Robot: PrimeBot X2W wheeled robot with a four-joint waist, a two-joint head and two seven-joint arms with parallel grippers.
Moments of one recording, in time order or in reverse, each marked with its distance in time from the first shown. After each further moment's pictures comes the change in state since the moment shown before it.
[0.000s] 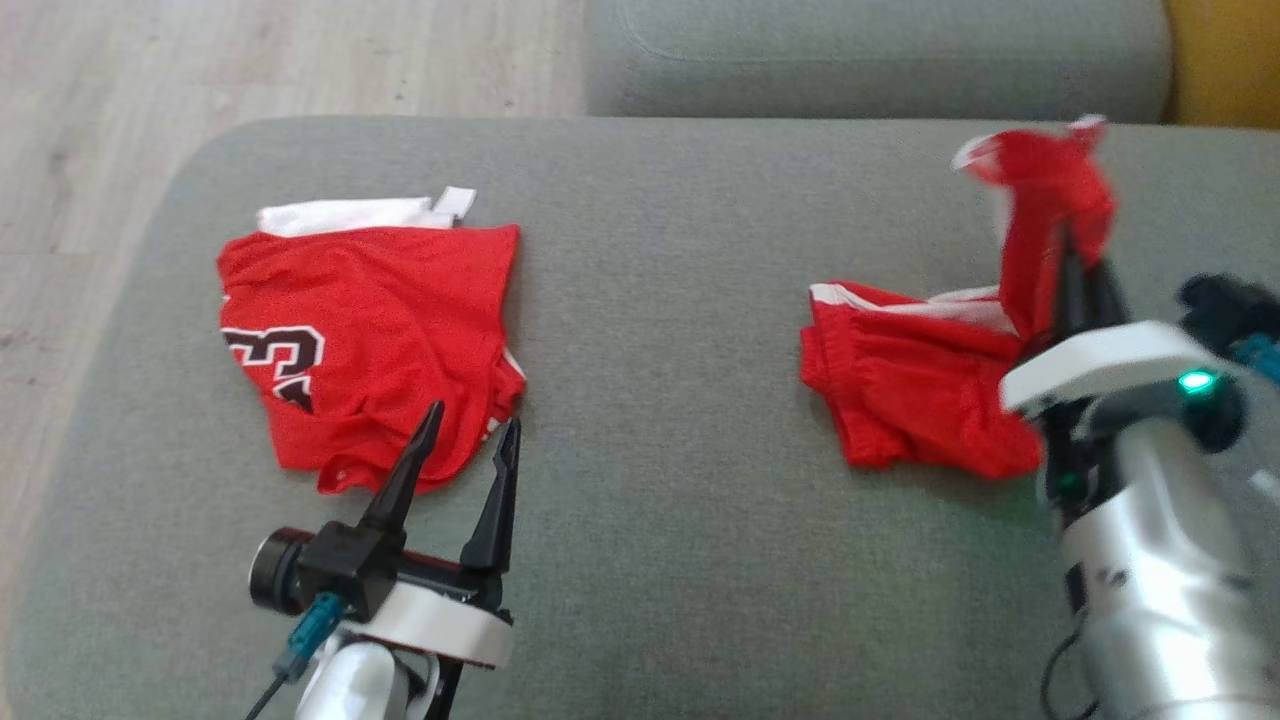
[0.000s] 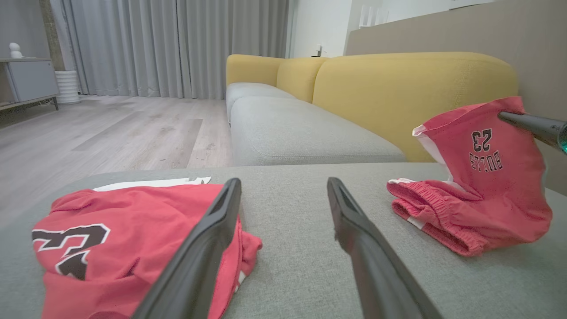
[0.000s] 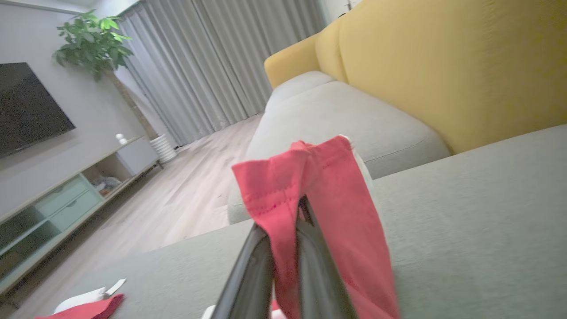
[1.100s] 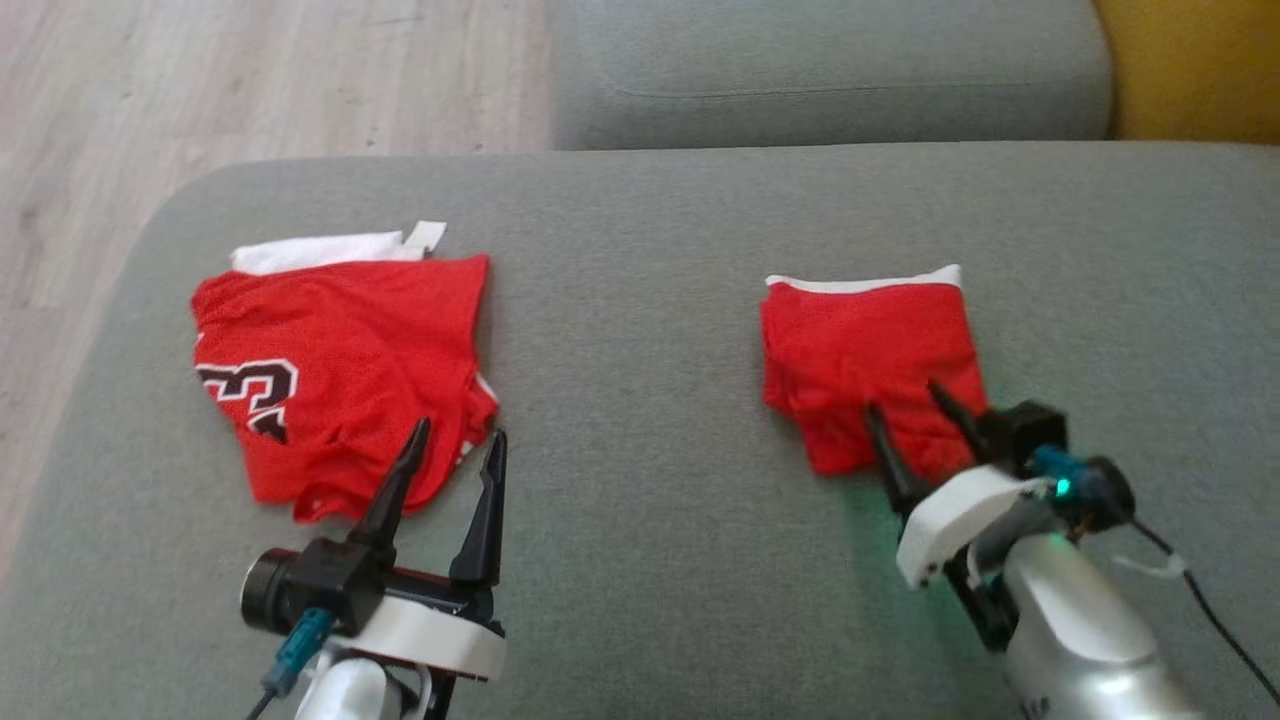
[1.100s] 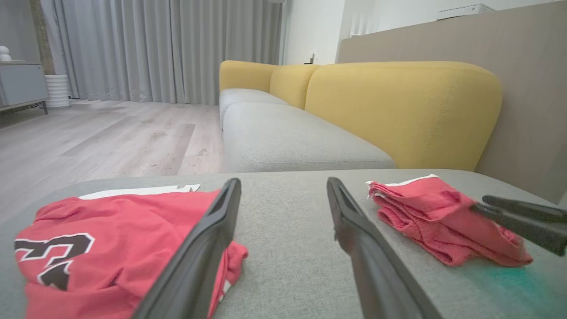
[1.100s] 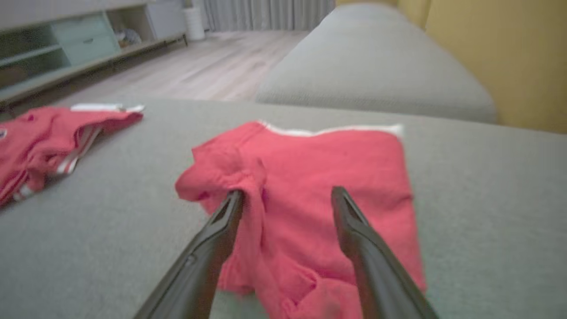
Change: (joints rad) left arm 0.030 0.003 0.019 -0.003 -0.014 0.000 0.000; right arm 0.113 -0.036 0.370 0.154 -0.205 0.000 -0.039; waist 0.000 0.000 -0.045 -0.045
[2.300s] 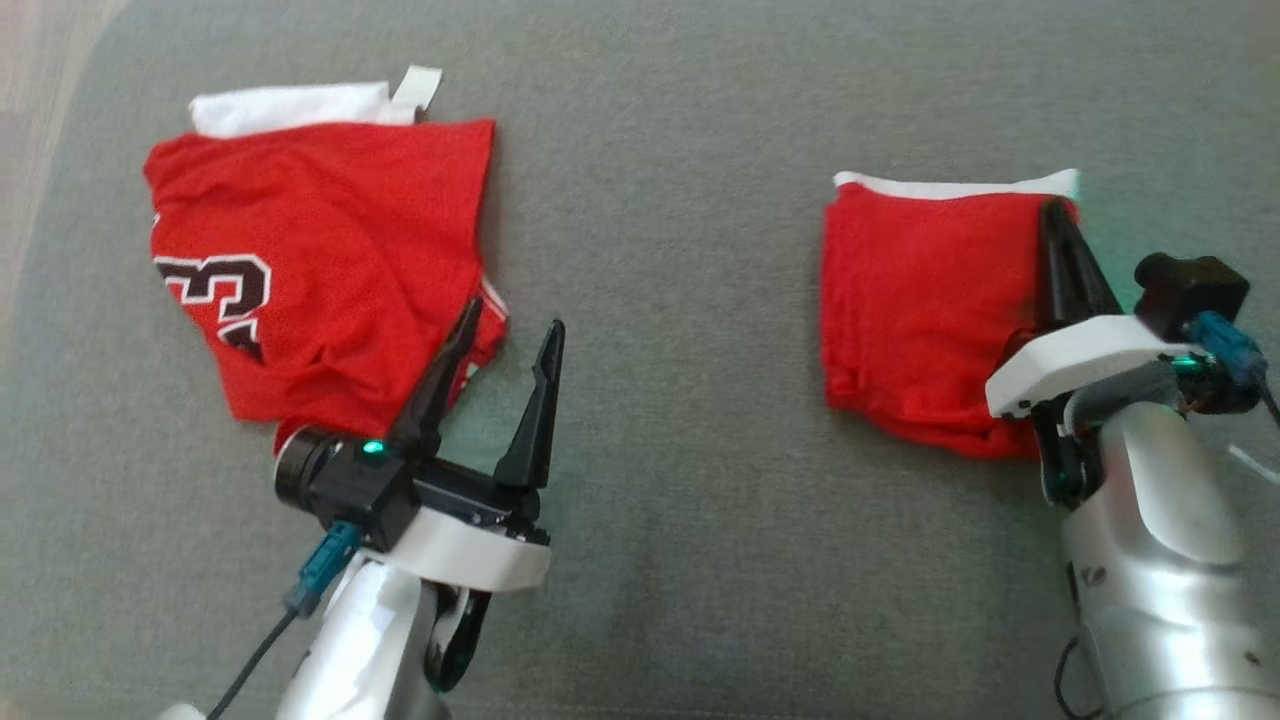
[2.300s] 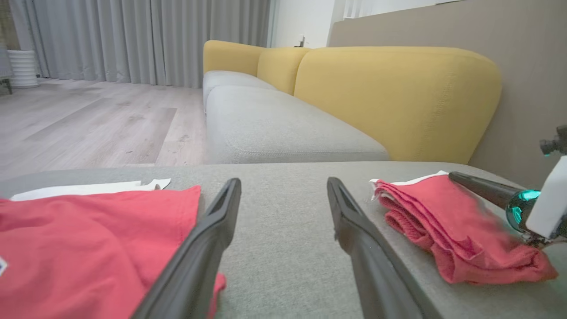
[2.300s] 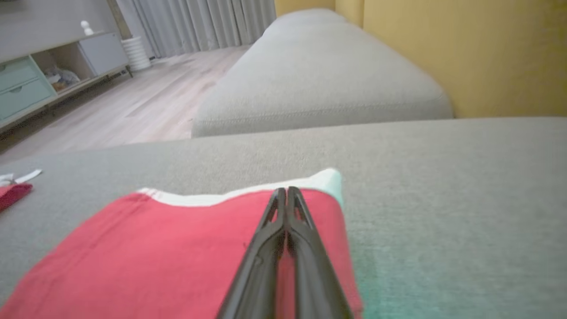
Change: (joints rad) left arm -0.148 -0.004 -0.097 -0.084 -0.027 0.000 0.000; right arm -0.108 0.052 -0.405 -0.219 -0.119 0.000 0.035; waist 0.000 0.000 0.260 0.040
